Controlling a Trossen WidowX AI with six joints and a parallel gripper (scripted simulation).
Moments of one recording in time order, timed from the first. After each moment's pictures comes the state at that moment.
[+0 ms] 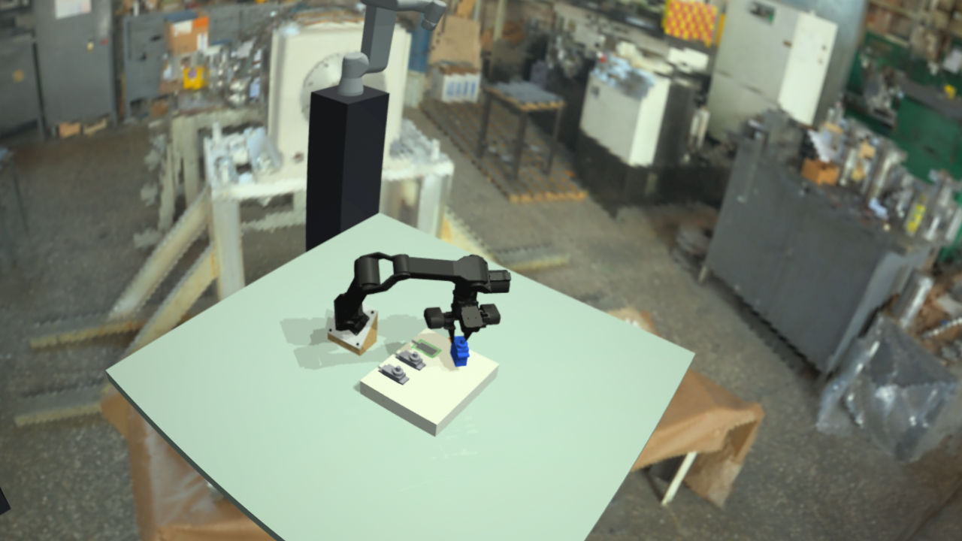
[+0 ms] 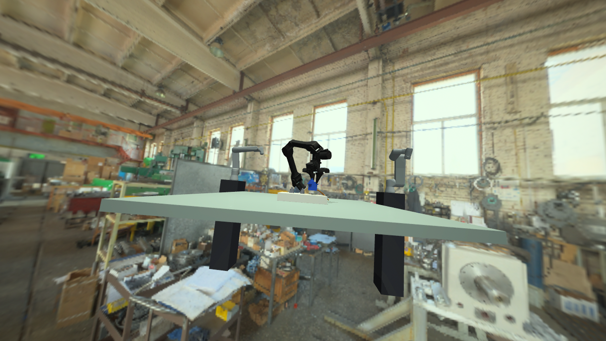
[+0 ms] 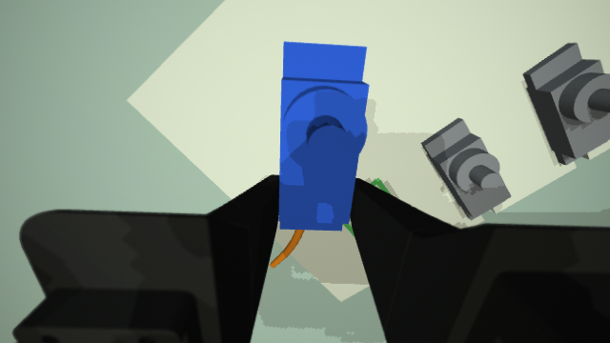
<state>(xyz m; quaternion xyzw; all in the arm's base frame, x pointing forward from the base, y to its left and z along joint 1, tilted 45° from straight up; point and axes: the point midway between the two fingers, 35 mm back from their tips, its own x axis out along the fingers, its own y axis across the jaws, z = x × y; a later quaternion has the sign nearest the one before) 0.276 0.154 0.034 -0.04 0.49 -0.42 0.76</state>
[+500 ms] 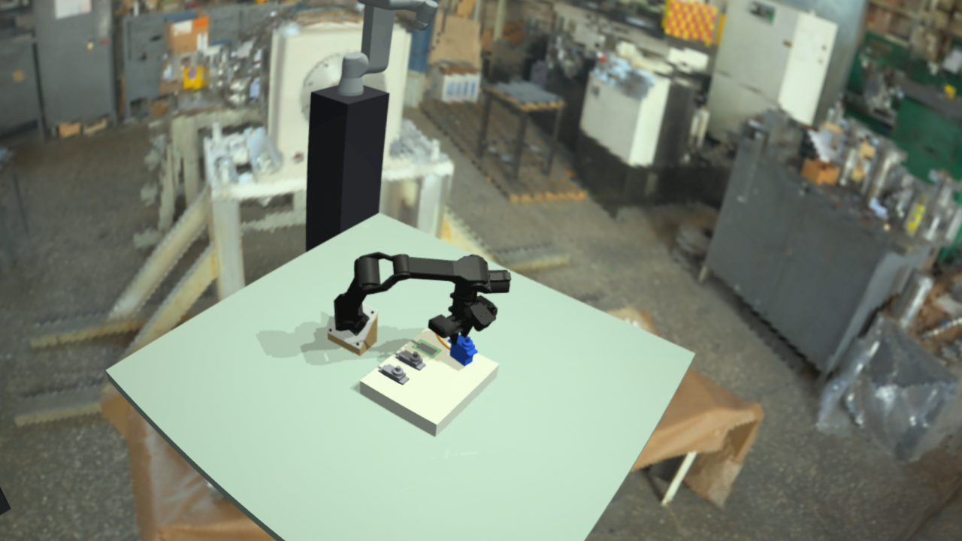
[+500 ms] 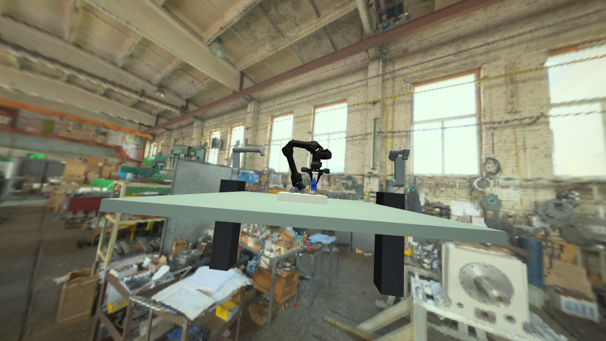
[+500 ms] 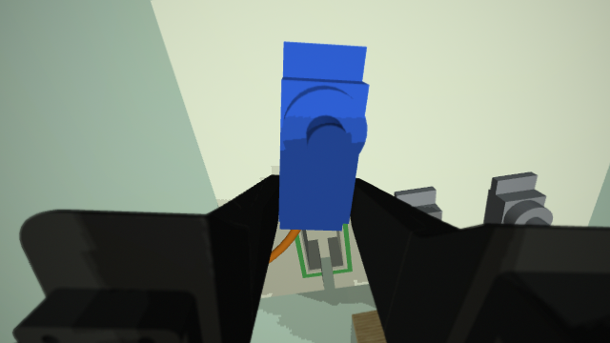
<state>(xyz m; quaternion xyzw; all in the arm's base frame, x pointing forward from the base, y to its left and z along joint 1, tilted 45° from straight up) 0.277 0.154 0.034 -0.23 0.58 -0.28 0.73</state>
